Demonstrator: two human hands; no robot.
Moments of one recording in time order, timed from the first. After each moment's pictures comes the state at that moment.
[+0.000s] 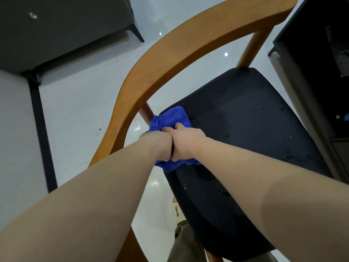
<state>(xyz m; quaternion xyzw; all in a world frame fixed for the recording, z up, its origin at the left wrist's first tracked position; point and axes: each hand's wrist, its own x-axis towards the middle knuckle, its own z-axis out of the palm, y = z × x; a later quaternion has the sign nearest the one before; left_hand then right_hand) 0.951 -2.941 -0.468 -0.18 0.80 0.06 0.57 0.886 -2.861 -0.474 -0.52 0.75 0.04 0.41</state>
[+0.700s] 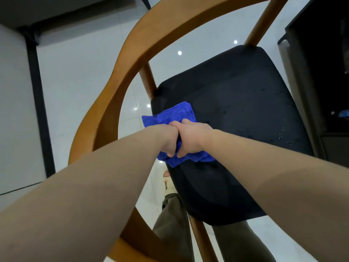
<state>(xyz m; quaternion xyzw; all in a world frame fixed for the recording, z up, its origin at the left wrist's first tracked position) 0.987 -2.876 -0.454 -0.23 0.79 0.20 0.53 0.906 -2.800 -0.472 -0.54 0.70 0.08 0.47</state>
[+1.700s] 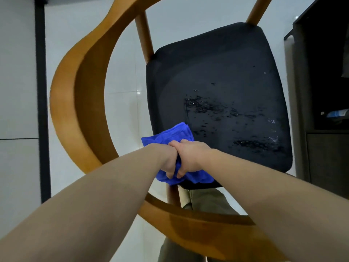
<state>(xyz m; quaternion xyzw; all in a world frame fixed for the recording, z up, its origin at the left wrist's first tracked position) 1.046 -2.722 -0.453 -0.25 0.72 0.28 0.59 0.954 -2.655 -0.462 -0.58 0.61 0.13 0.52</state>
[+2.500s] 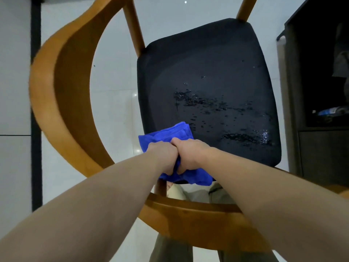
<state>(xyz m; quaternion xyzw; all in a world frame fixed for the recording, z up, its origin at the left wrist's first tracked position) 1.035 -2.676 -0.467 -0.24 0.80 0.16 0.53 0.940 -2.621 -0.475 -0.58 0.63 0.12 0.50</state>
